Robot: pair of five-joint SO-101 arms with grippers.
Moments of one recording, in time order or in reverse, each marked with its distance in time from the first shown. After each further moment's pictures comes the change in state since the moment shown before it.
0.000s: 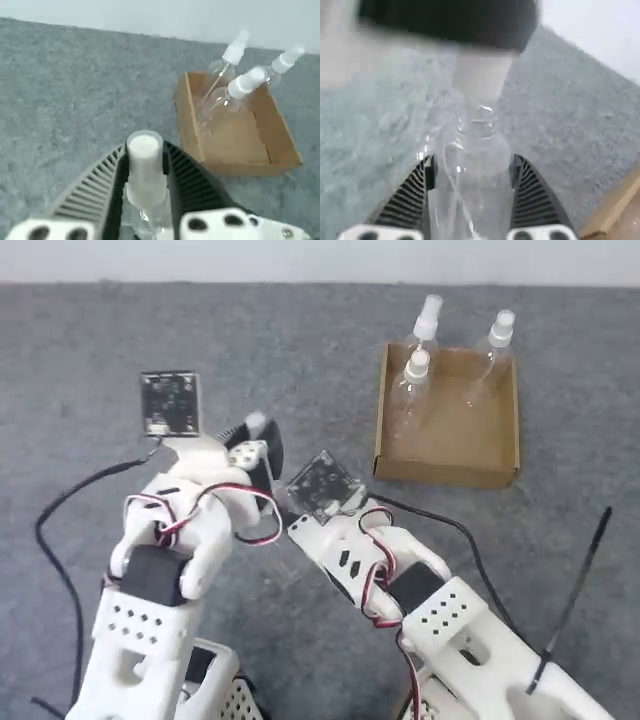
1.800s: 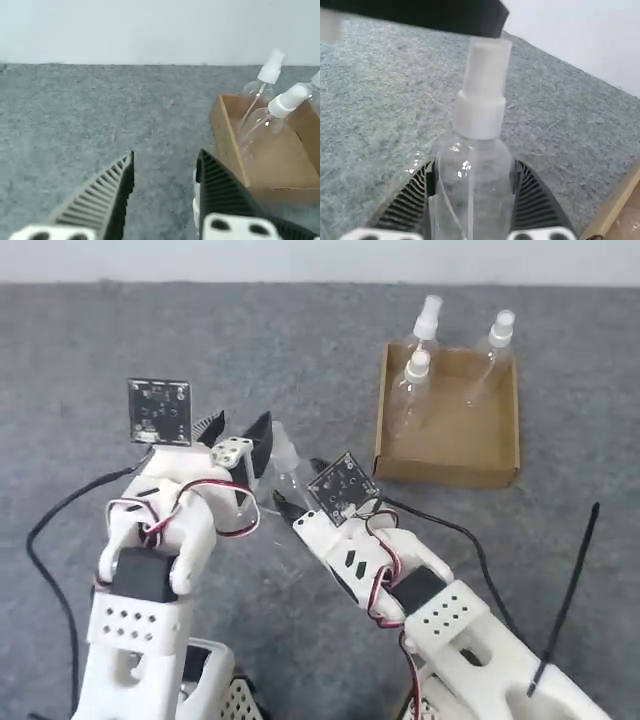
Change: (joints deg) left arm -6.2 -0.6 3.2 -4.2 -9.8; right arm 1.1 -1.6 3.3 -5.0 -1.1
